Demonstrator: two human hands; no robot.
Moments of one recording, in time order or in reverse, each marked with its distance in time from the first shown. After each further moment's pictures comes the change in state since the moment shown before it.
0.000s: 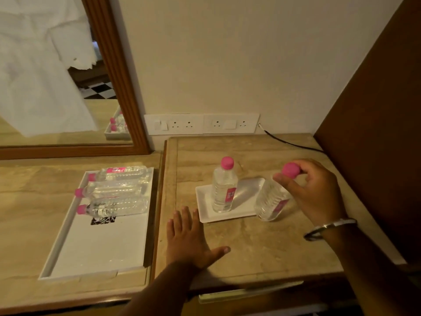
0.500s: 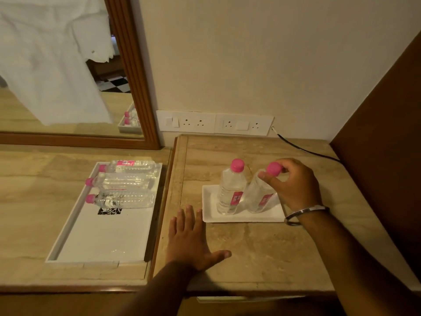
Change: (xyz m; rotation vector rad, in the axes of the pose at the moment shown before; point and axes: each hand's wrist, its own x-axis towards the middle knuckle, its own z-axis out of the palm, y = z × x) left_hand -0.002 -0.003 0.006 -0.029 0.062 0.003; right_hand 0.038 0.021 0.055 -0.025 -0.098 0.000
